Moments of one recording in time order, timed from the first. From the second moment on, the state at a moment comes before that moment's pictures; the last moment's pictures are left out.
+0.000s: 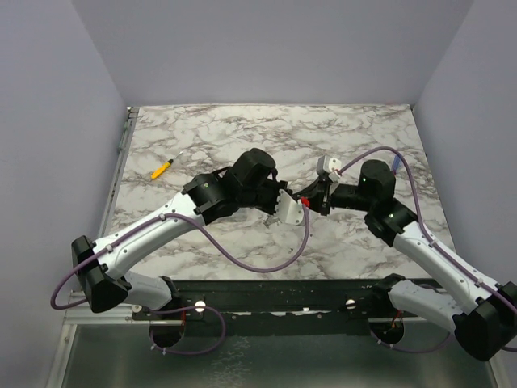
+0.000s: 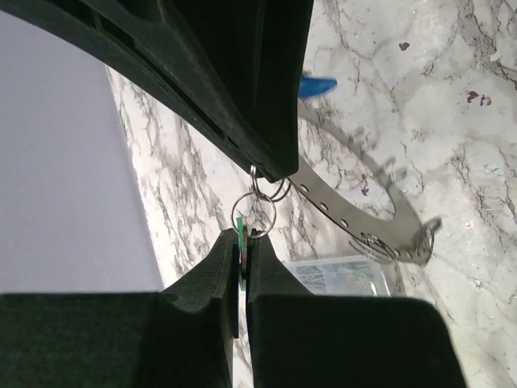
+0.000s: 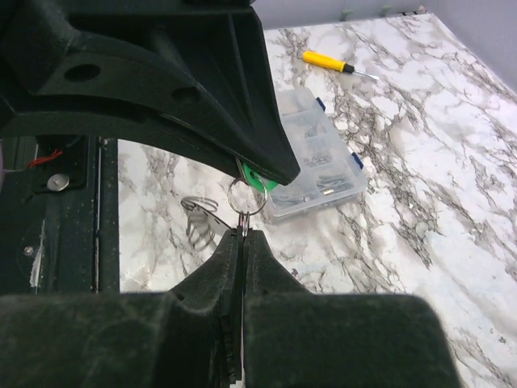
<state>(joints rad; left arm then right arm) -0.96 1.35 1.39 -0.72 0.13 1.08 0.53 0.99 0.76 0.05 -0.79 -0.21</state>
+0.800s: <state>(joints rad) -0.91 1.28 1.24 -0.61 0.20 0.90 0.51 1.10 0.70 0.48 -0.88 0.17</state>
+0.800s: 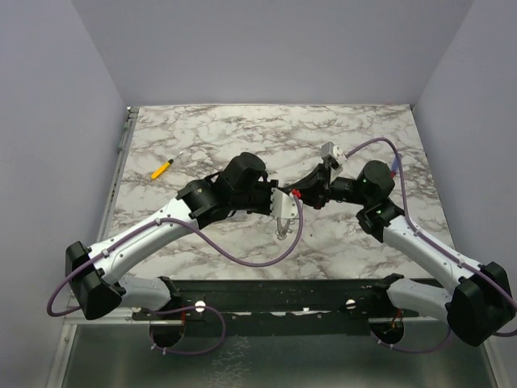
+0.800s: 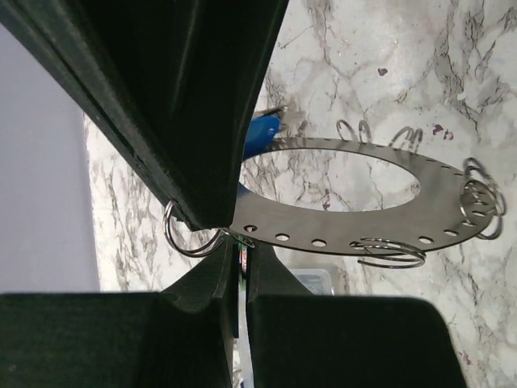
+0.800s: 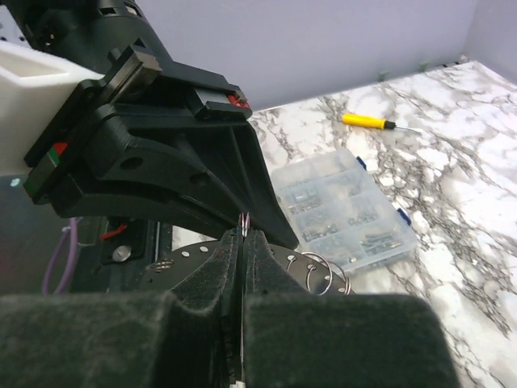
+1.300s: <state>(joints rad) -0.86 1.24 1.20 -0.52 0.26 0.80 0.49 1.11 0.63 0.67 -1.01 0.28</state>
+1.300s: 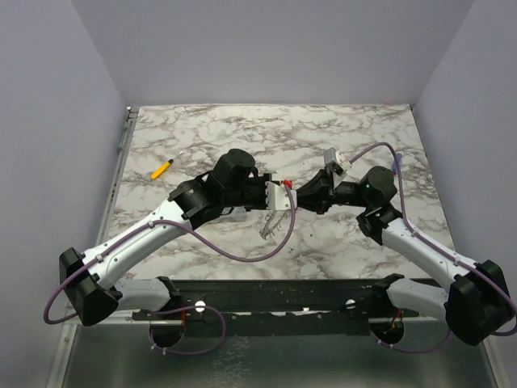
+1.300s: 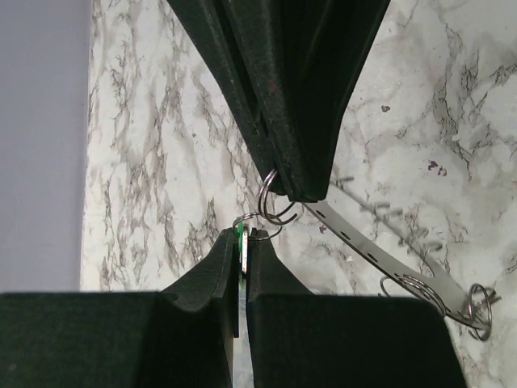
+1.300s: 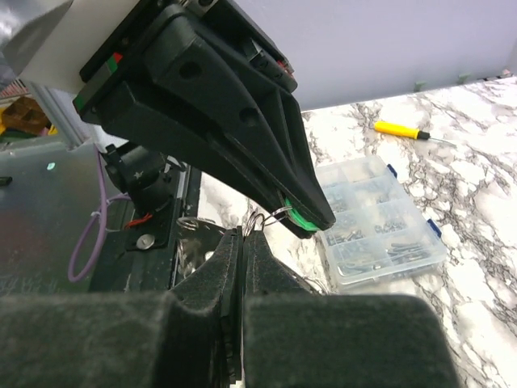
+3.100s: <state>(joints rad) -0.61 1.42 1.41 -0.68 0.56 0.06 0.34 0.89 0.94 -0.36 -0.71 -0.26</state>
